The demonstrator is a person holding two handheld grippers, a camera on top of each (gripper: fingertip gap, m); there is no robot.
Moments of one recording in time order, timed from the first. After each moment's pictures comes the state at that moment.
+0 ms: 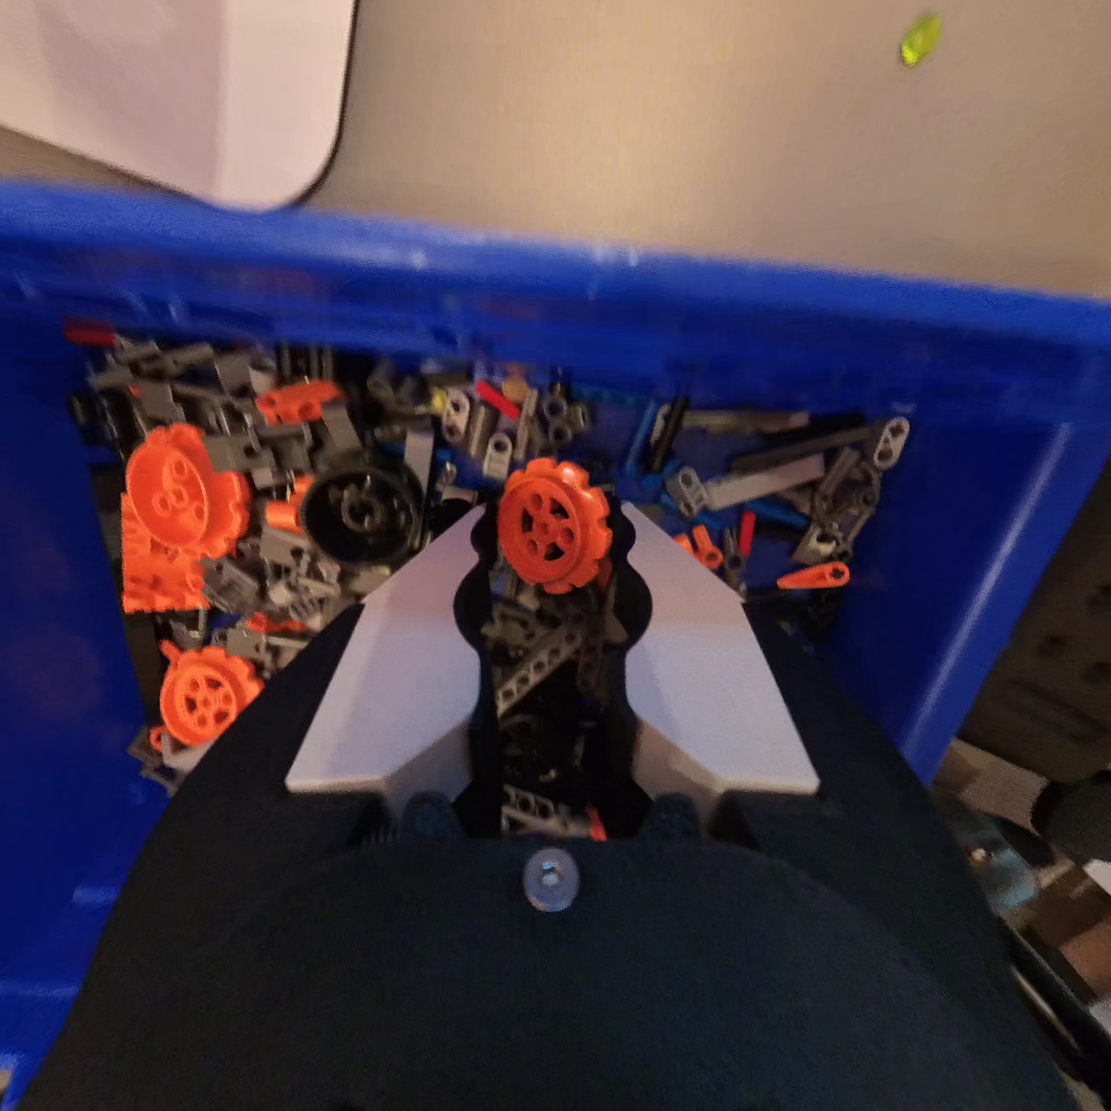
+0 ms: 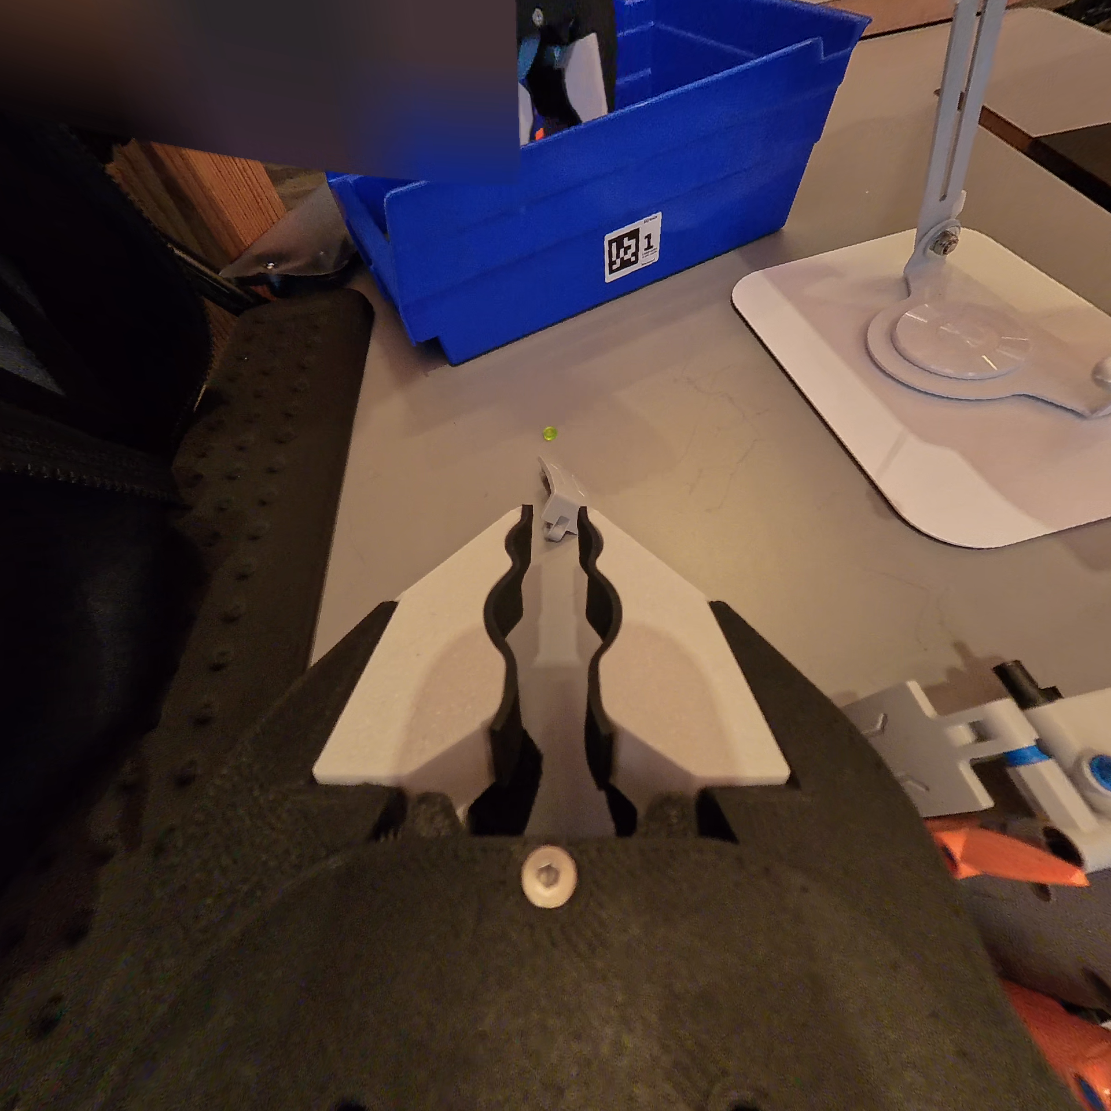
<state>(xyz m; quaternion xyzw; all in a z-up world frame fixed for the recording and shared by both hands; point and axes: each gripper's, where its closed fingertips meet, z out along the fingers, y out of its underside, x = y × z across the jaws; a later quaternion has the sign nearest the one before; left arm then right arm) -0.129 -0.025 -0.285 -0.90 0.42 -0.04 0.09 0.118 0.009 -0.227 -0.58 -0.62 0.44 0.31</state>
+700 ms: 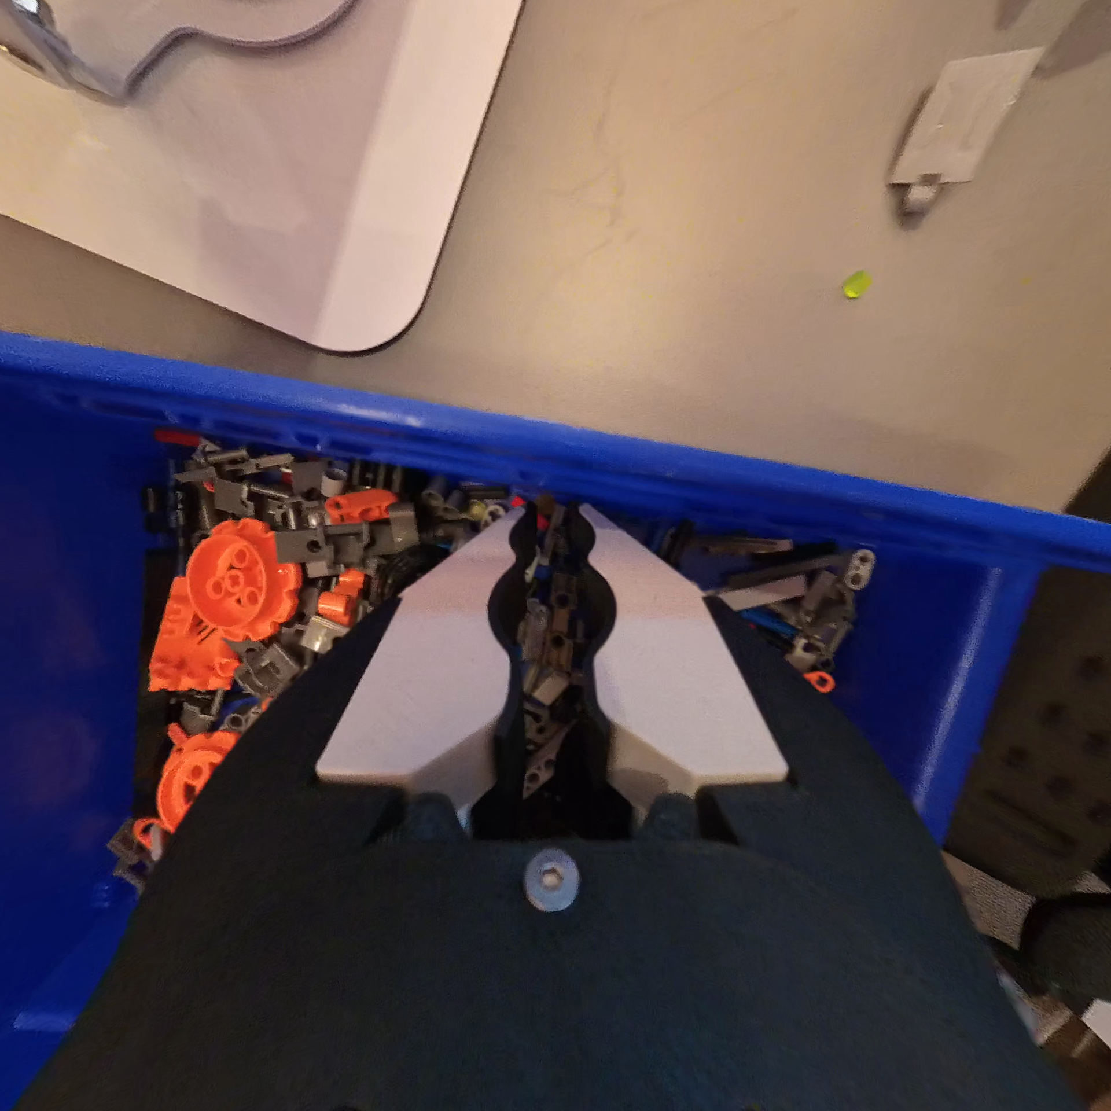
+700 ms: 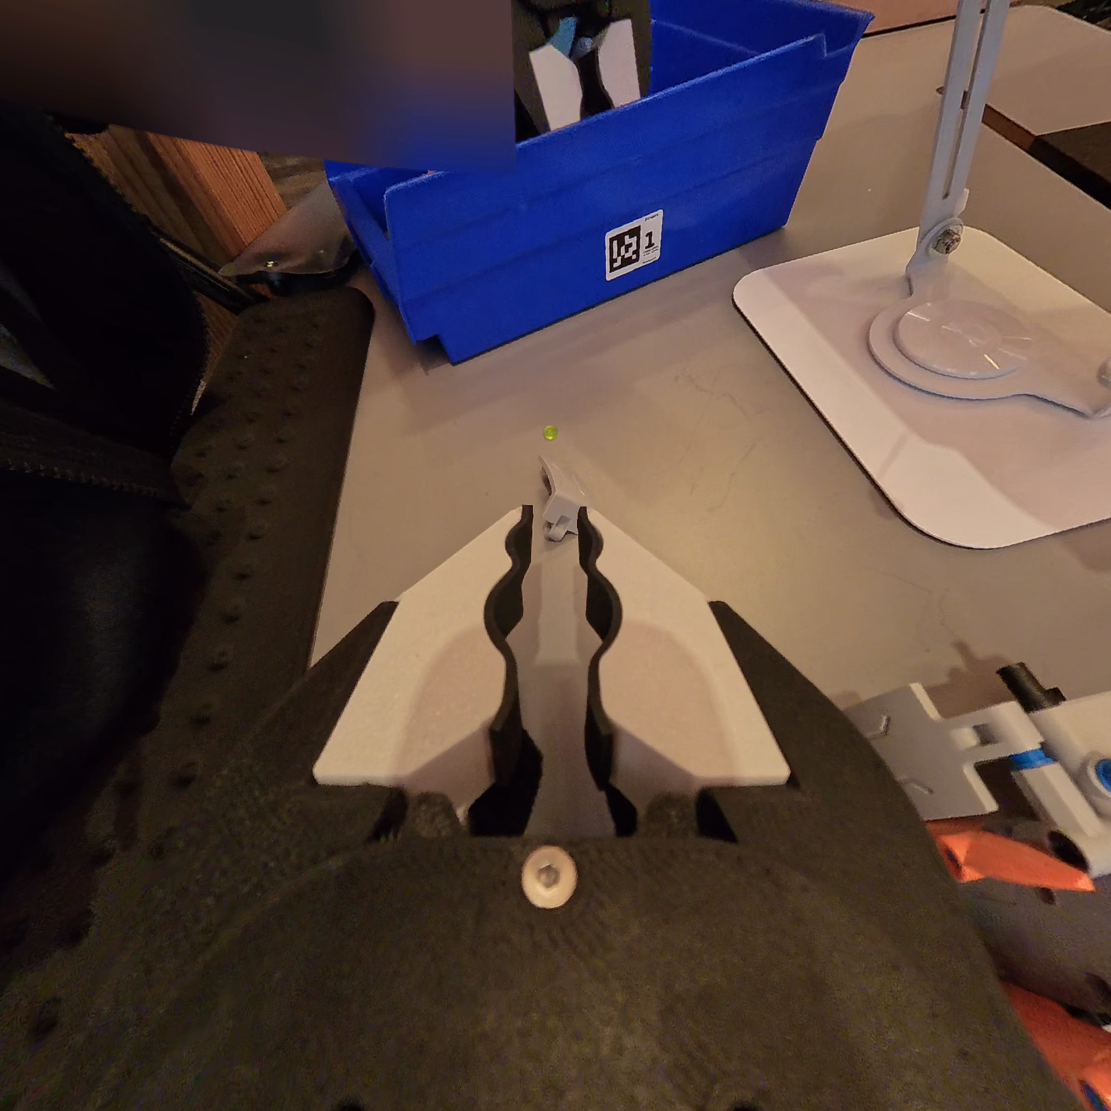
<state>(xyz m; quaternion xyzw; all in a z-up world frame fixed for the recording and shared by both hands) -0.106 0.008 -0.274 -0.91 0.38 -0.09 0.17 0.117 0.008 -0.227 -0.58 -0.62 0.44 0.31</state>
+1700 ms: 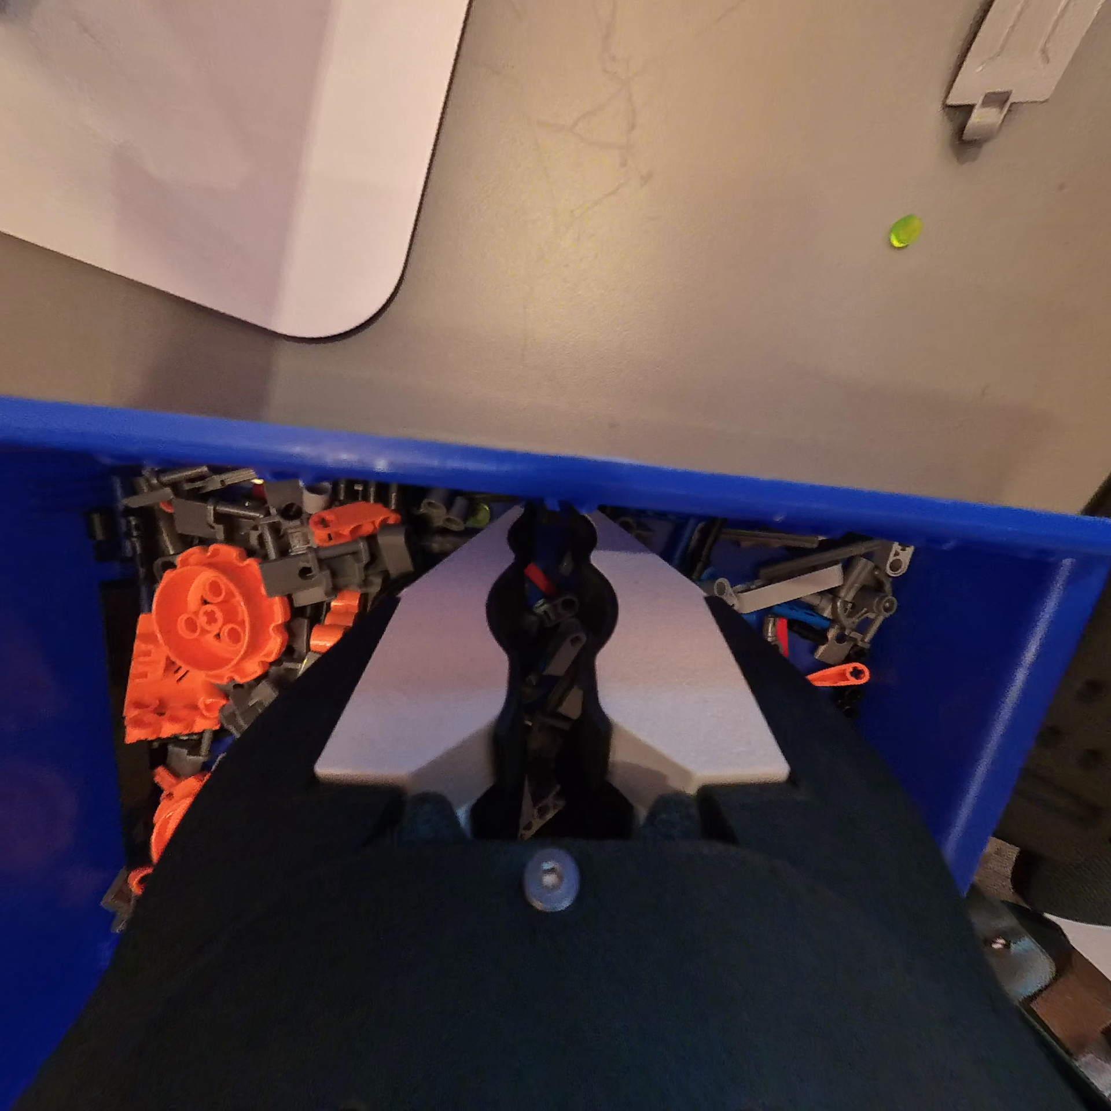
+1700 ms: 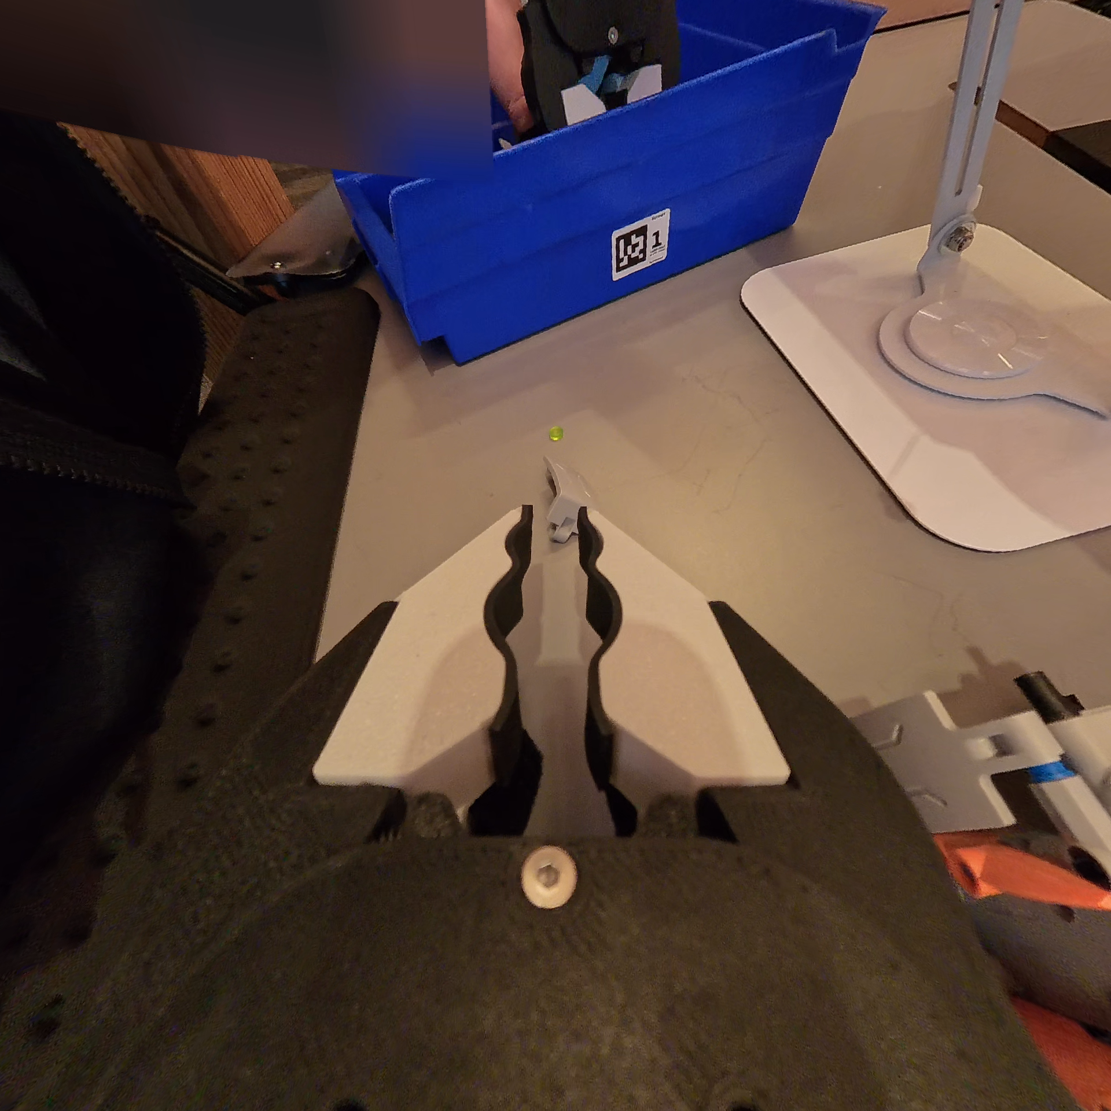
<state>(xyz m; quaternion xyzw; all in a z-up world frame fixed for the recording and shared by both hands) -0.111 0.009 -0.293 -0.90 0.40 -0.10 0.13 0.116 0.006 -0.228 -0.57 -0.62 0.44 0.30</state>
